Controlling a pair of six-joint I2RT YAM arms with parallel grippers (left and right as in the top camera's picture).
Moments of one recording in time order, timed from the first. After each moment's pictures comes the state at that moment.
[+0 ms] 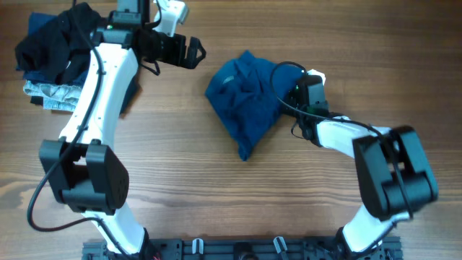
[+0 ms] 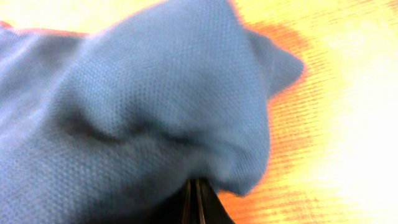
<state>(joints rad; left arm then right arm) -0.13 1.92 1.76 -0.88 0.43 0.14 0.26 1.88 0.80 0.27 0.10 0.54</state>
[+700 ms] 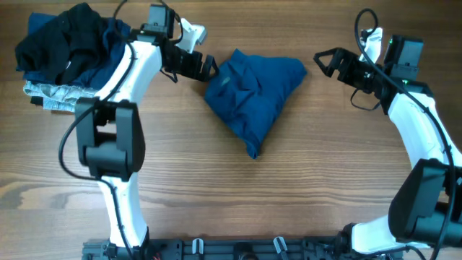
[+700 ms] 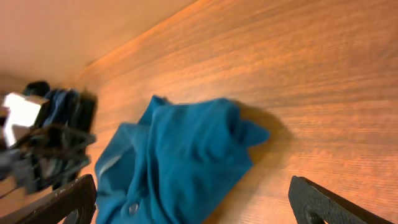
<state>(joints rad) -0.16 2.20 1.75 -0.77 0.51 0.17 -0.17 1.68 1.14 -0.29 -0.66 0.26</state>
